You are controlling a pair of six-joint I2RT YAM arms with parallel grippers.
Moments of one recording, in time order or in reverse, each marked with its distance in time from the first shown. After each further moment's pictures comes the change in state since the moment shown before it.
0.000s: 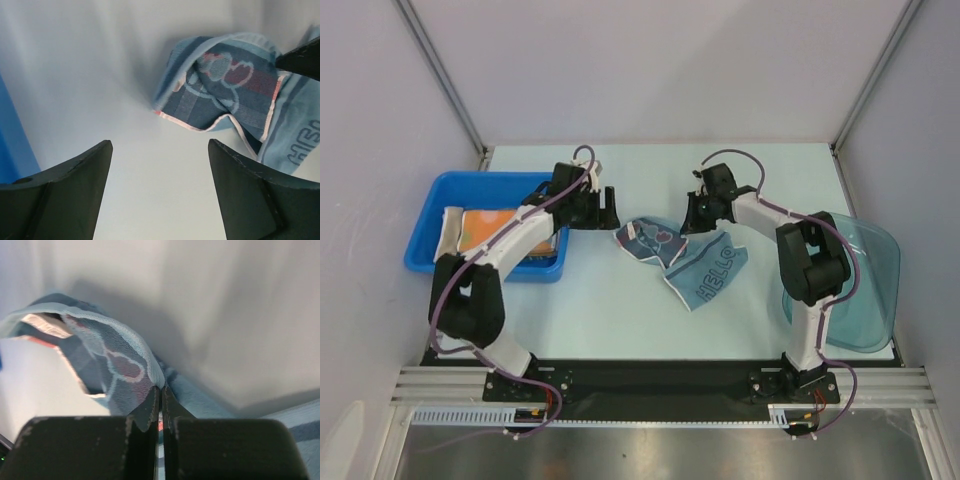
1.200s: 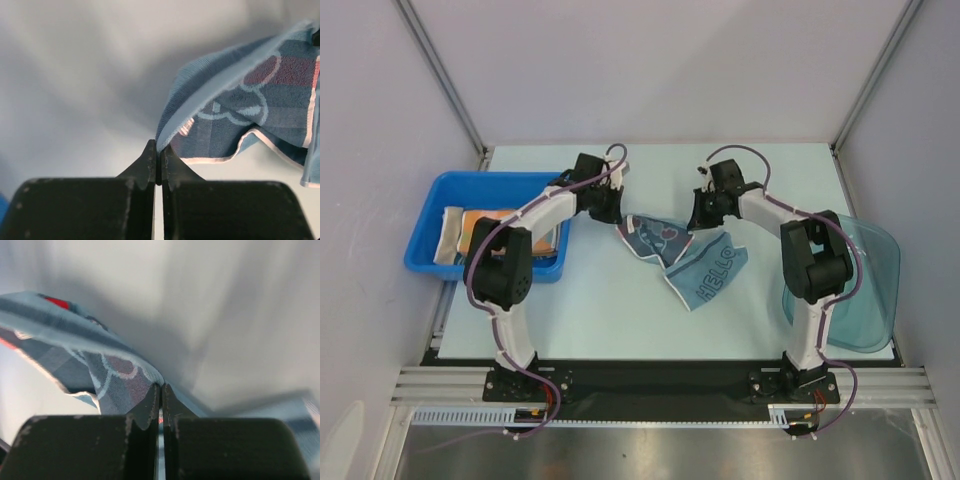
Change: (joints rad) left arm -0.013 0.334 0.191 0.027 0.122 0.246; right arm -0.064 0.047 0.026 -0.005 -0.079 -0.093
